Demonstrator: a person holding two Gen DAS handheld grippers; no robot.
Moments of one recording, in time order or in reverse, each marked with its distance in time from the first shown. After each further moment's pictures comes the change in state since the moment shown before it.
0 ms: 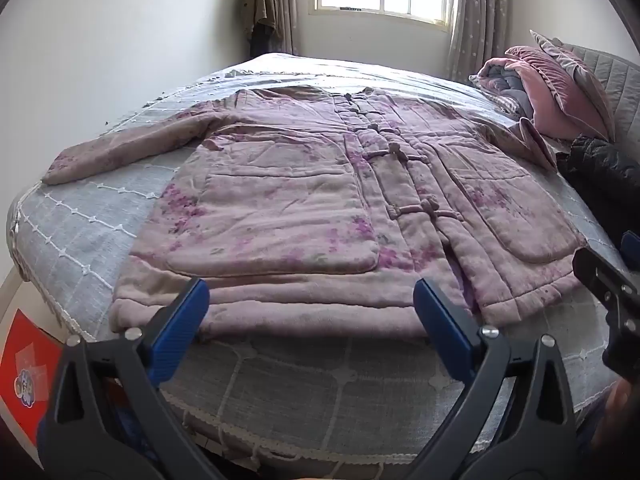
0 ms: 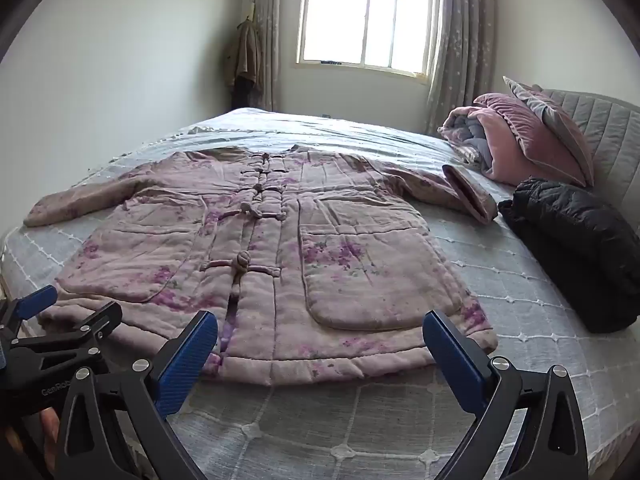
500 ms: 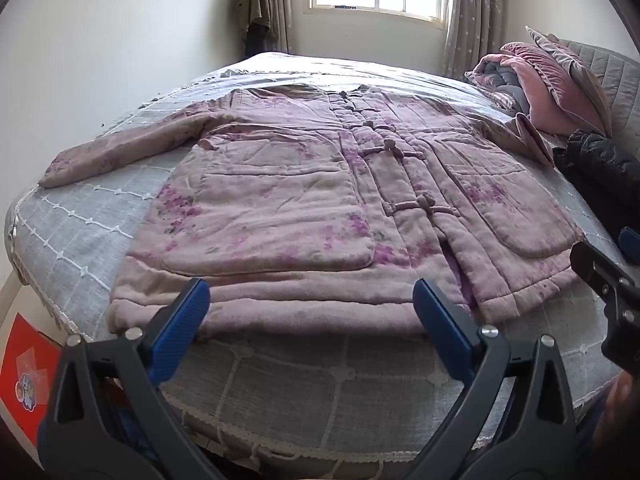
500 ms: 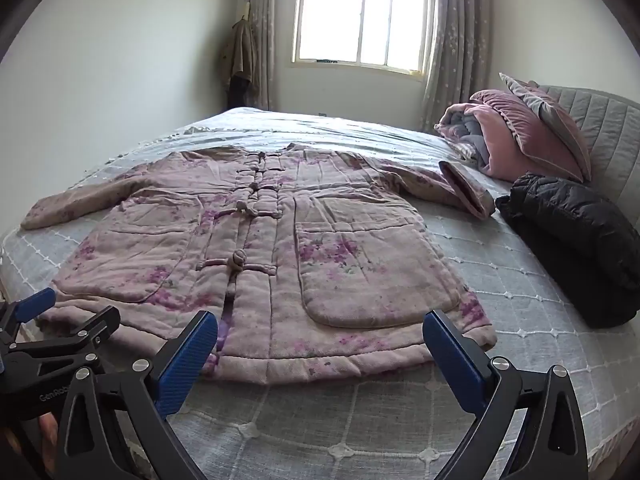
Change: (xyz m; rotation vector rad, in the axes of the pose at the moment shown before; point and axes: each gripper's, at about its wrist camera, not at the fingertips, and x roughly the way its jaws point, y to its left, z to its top) left arm -0.002 -0.002 -0.001 0.036 0.033 0.010; right arm 0.002 -0.001 0.000 0.031 0.004 0.005
